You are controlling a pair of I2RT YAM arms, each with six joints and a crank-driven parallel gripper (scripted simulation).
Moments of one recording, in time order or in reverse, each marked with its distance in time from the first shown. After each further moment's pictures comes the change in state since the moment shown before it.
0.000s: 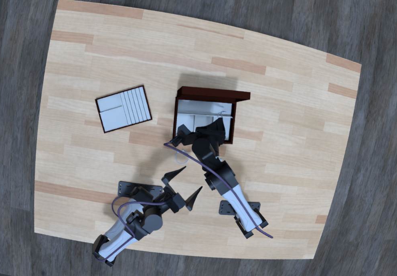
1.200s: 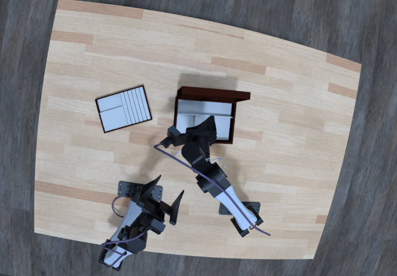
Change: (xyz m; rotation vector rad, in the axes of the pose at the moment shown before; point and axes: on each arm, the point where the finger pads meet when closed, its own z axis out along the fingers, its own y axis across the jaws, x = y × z) left arm -0.079 0.036 -0.063 -0.254 -0.265 0.201; right arm -0.035 -0.018 -0.010 0.077 -0.023 -0.028
